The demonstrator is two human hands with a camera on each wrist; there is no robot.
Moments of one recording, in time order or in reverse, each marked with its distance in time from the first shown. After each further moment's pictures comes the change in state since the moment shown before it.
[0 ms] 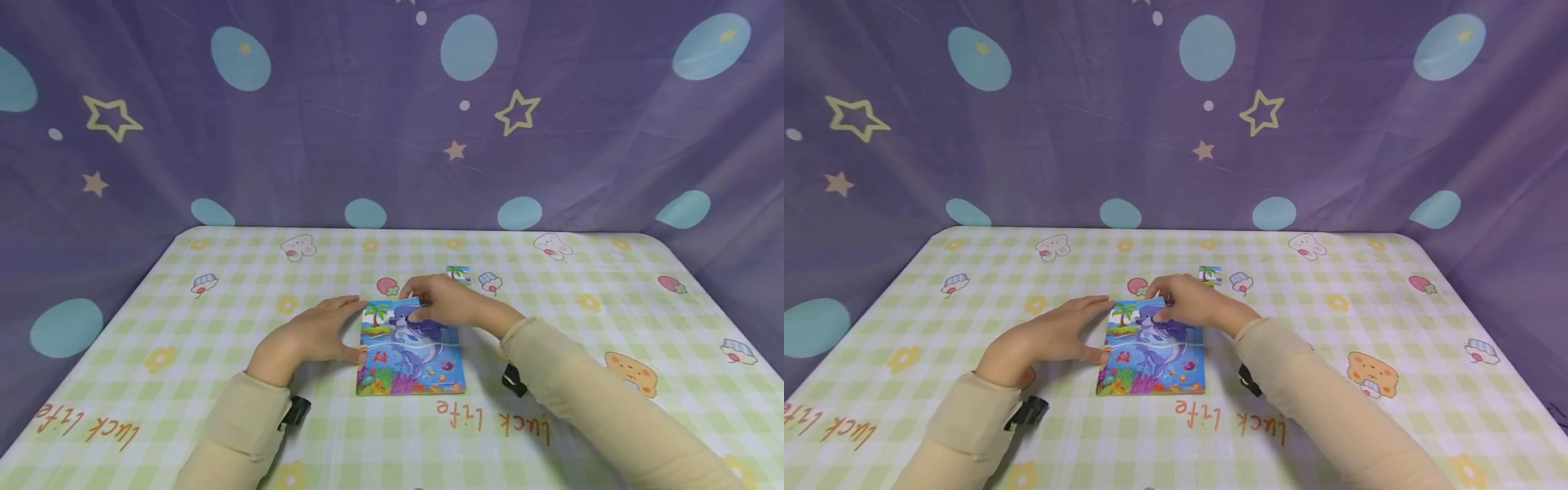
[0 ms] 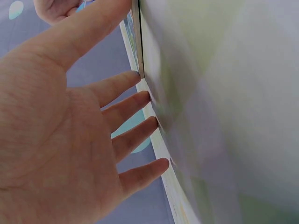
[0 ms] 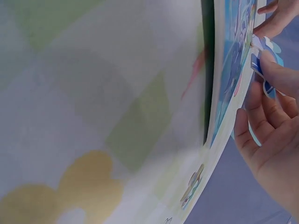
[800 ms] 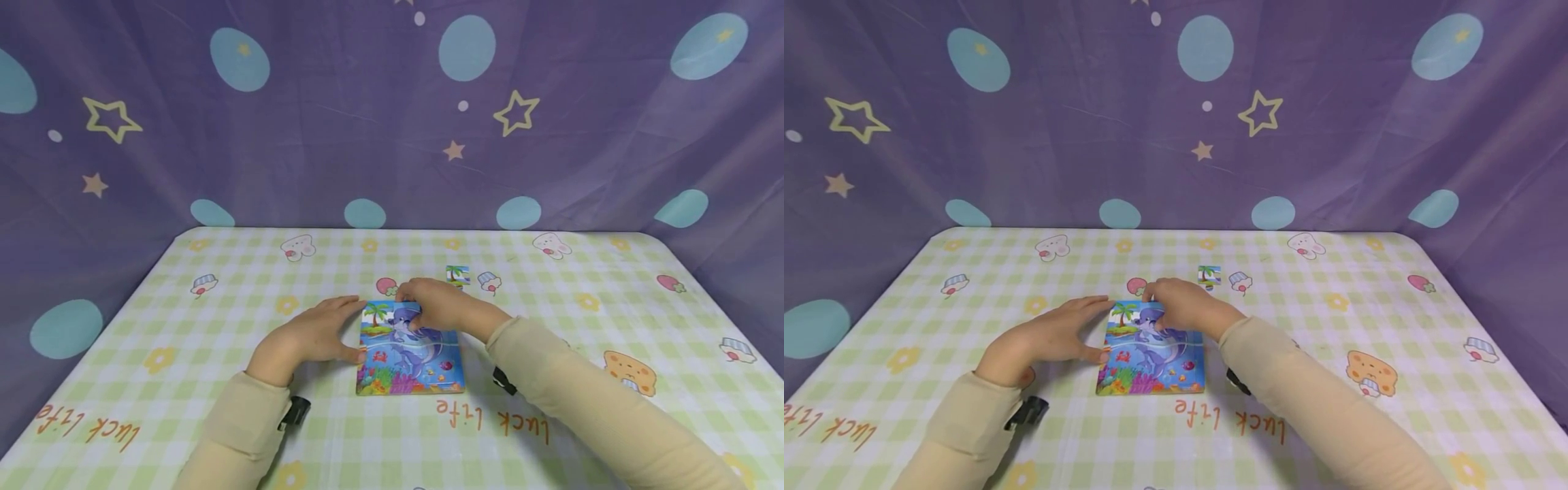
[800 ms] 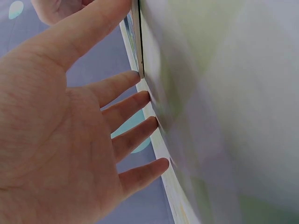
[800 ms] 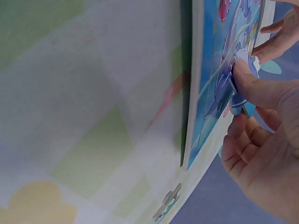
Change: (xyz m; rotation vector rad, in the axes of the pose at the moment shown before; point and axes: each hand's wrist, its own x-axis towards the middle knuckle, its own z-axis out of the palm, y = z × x) left_hand -0.002 0.004 -0.003 -0.011 -0.013 -0.001; right_hand 0.007 -0.020 0.007 -0.307 -0.091 0.107
